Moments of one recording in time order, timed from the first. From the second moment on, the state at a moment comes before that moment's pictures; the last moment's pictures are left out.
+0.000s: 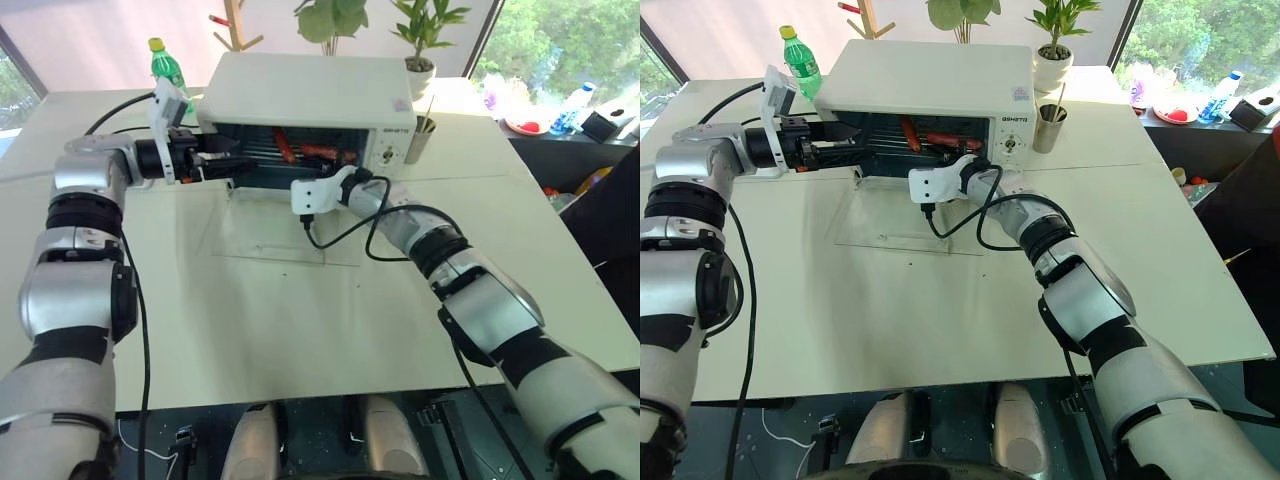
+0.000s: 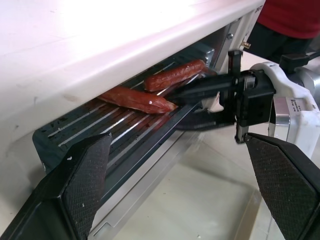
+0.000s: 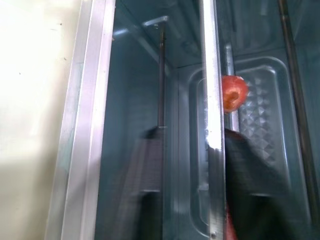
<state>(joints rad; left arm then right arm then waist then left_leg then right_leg) -1.23 0.64 0.02 1.06 -0.20 0.31 -1.34 -1.21 -0.22 0.53 1.05 -0.67 -0.36 0.15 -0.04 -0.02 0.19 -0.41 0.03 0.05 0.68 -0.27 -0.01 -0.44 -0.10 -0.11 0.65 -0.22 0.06</state>
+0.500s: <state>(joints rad) -1.23 0.64 0.02 1.06 -0.20 0.32 -1.35 -1.21 -0.23 0.53 1.04 -0.67 -0.36 0.15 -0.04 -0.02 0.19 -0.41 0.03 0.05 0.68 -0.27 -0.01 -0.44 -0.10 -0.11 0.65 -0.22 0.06</state>
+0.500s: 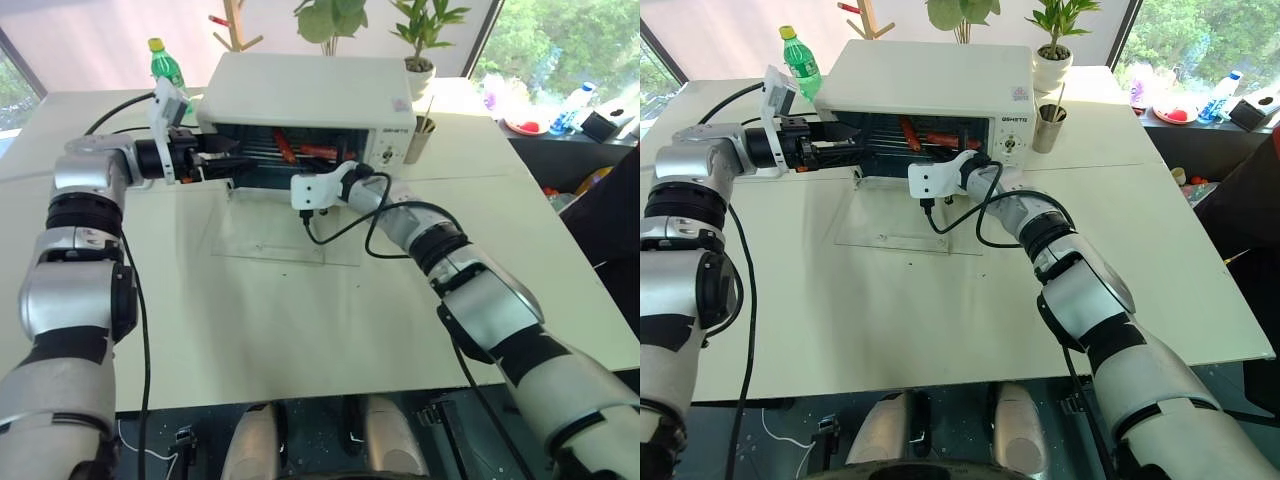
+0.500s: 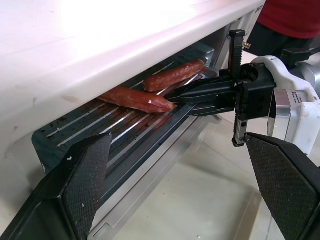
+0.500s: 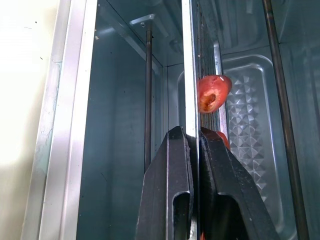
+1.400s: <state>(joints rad) -1.28 0.62 0.02 1.10 -0.18 0.29 -1.35 -0.79 -0.40 0.44 0.21 -0.64 -0.14 0.44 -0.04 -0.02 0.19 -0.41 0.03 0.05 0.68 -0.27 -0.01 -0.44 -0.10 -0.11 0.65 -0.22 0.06</state>
